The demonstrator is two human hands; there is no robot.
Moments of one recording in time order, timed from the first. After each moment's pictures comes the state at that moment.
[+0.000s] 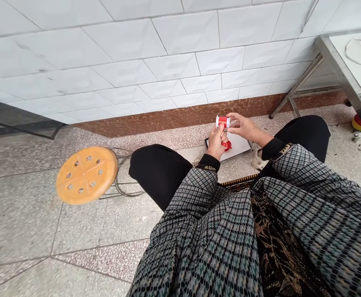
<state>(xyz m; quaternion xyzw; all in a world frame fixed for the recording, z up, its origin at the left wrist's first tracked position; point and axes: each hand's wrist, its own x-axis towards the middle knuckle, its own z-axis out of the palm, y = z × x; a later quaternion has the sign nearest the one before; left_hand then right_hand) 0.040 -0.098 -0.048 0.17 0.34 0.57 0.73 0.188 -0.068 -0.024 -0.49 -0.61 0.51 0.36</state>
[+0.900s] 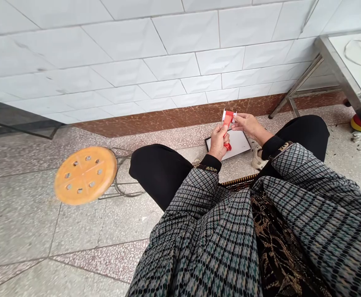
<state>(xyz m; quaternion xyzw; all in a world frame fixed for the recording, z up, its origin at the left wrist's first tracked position) 0.046 -0.102 -0.047 0.19 0.37 0.54 0.73 0.181 -0.066 0.000 -0.54 -0.33 0.64 0.44</state>
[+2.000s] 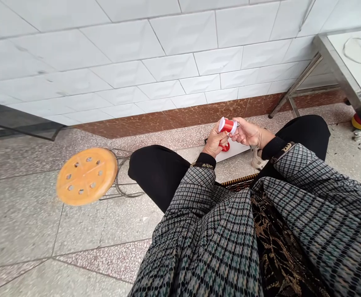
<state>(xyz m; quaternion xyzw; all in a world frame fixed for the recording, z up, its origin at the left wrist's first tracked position) 0.023 -0.098 -0.047 0.24 0.31 0.47 0.79 0.194 -0.078 0.007 -0.48 -0.25 0.82 0.18</state>
